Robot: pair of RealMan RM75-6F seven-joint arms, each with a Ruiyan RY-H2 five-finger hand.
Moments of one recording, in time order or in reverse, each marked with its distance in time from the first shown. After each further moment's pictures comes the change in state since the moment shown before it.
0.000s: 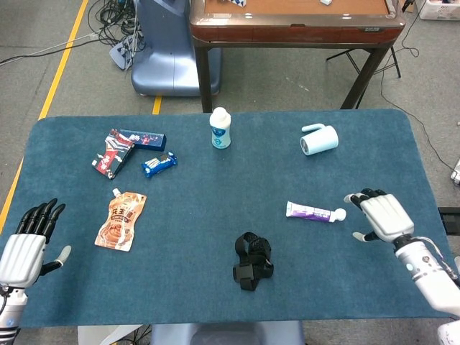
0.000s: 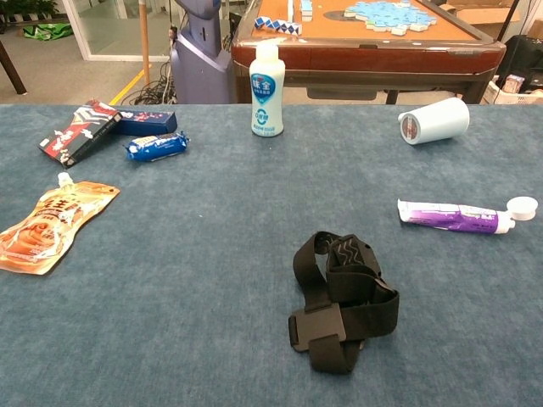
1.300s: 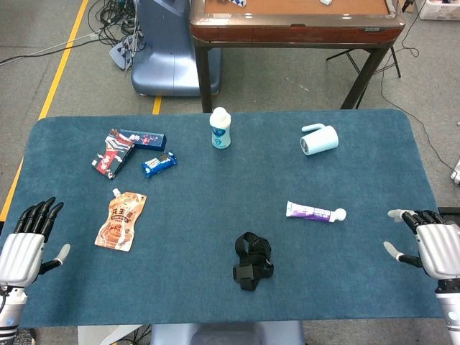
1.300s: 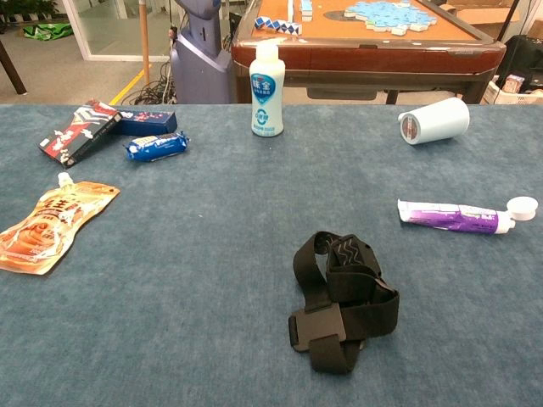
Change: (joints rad) left arm -0.001 -0.005 -0.006 0.008 -0.002 0.014 -0.011; right arm -0.334 -0.060 -0.046 0.017 -0.166 0.540 0.207
